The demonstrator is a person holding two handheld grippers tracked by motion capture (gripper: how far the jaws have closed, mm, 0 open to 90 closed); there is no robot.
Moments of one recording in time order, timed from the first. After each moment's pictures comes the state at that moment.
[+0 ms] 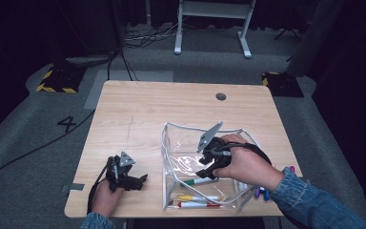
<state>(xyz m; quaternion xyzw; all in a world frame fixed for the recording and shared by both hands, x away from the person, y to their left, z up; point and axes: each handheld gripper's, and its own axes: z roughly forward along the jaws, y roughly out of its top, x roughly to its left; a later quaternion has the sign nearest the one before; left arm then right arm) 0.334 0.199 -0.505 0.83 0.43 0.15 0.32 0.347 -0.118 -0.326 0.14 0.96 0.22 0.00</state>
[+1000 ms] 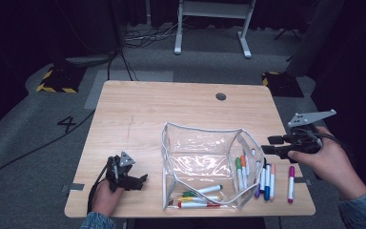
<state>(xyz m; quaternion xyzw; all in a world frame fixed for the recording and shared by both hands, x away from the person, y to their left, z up) 0.334 0.199 -0.505 0.83 0.43 0.15 0.32 0.350 -0.311 -0.290 0.36 0.86 0.34 0.09</state>
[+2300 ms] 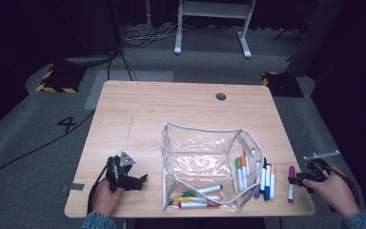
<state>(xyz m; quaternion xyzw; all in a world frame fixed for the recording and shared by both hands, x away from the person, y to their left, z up) 0.334 0.199 -0.505 0.83 0.43 0.15 0.32 0.343 -0.430 -0.456 0.54 0.81 0.19 0.08</state>
